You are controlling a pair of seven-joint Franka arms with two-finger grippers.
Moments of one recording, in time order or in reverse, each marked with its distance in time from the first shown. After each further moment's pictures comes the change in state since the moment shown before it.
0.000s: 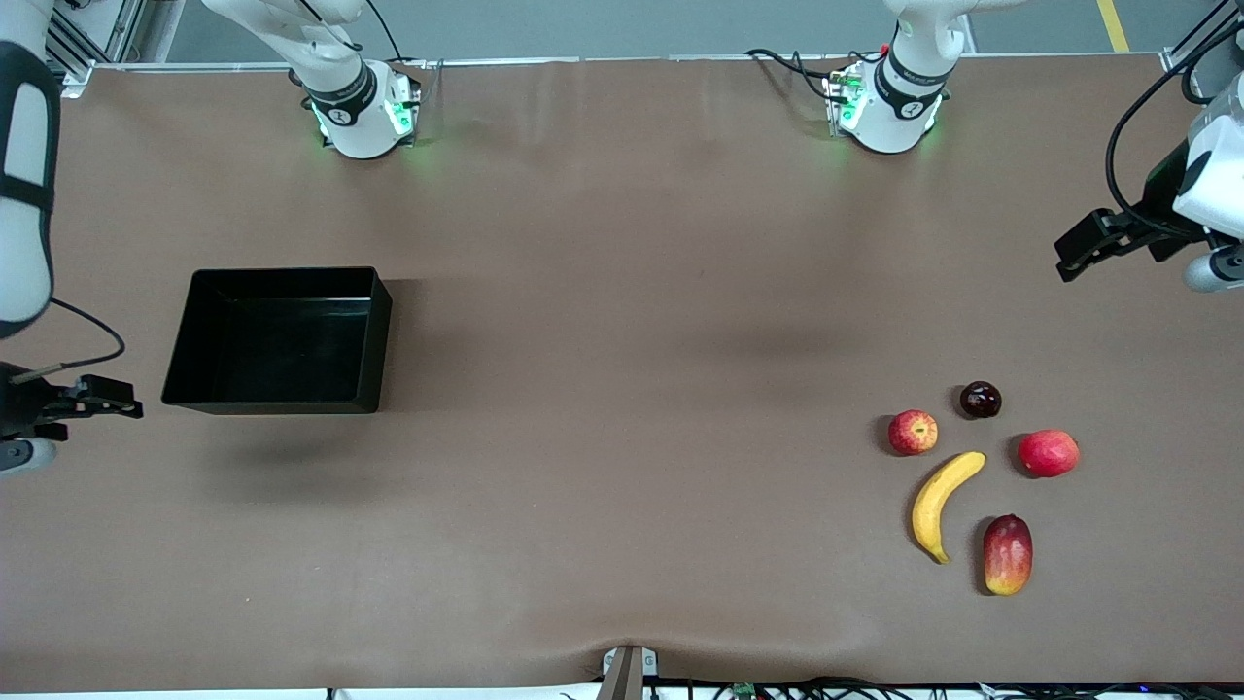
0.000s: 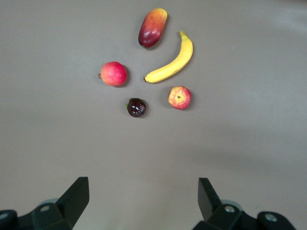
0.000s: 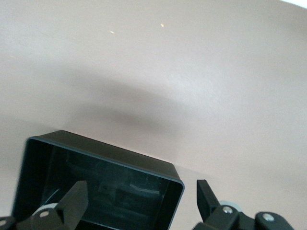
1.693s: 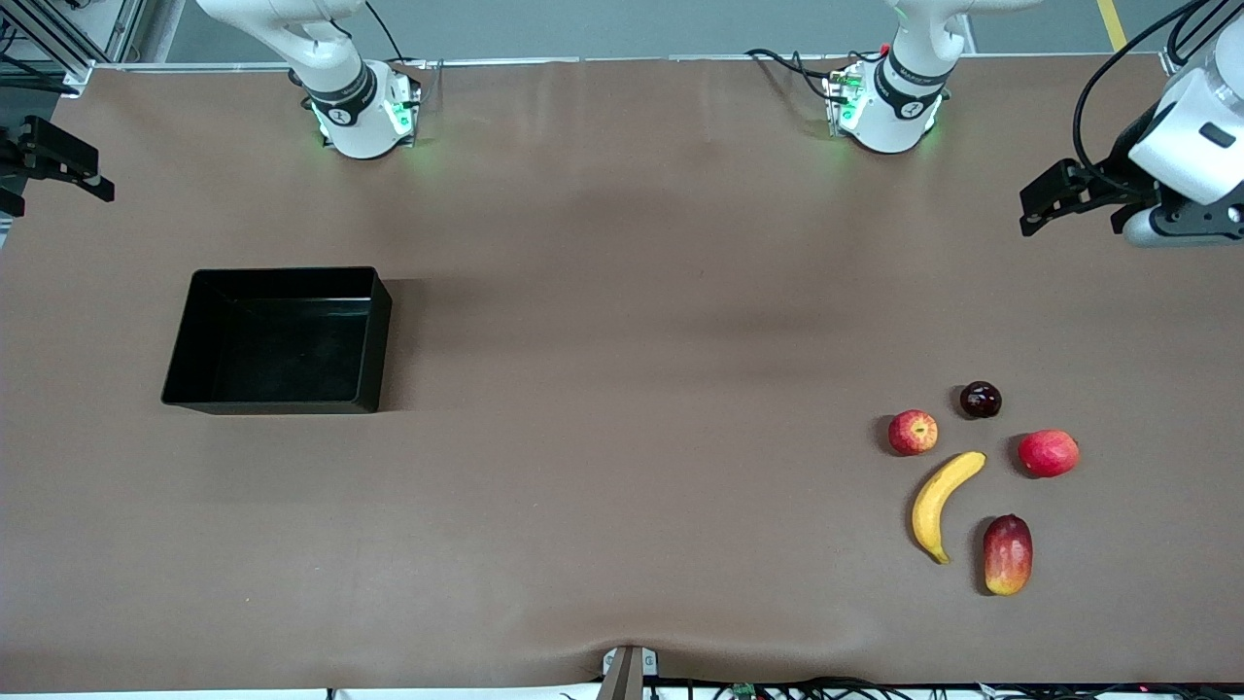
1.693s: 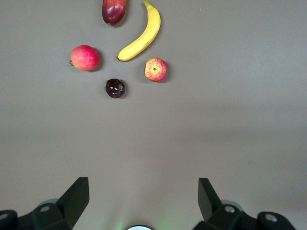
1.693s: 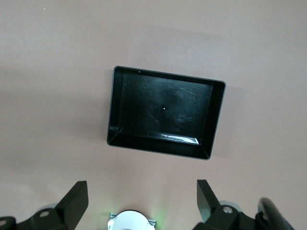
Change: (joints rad) left arm -0.087 -0.066 0.067 -0.043 -0.079 -0.073 0.159; right arm 0.132 -0.536 -0.029 -0.237 -0.021 -0.356 0.276
